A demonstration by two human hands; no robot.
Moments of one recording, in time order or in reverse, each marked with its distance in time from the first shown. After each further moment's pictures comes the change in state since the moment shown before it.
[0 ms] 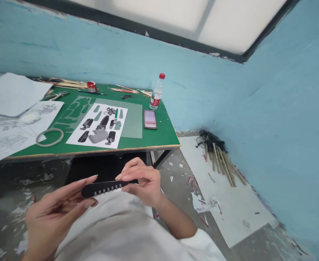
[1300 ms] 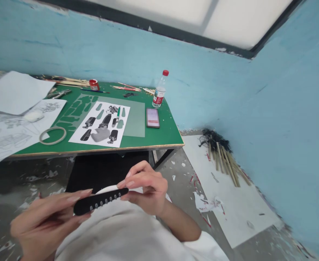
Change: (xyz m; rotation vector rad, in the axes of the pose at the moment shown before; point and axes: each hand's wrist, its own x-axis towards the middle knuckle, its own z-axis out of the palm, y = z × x) left_hand 0.002 -0.009 -0.020 0.199 -0.079 0.317; right_hand -0.001 -0.014 0.004 -0.189 -0.015 -0.153
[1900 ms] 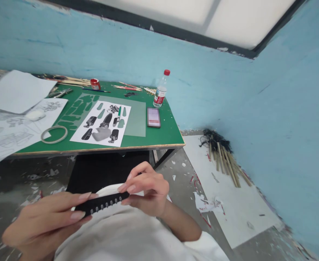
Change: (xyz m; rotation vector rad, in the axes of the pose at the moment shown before) left_hand 0.006 -0.010 -0.014 0.061 -0.145 0.303; right_hand 0.003 -0.002 0.000 0.065 -0.023 -0.061
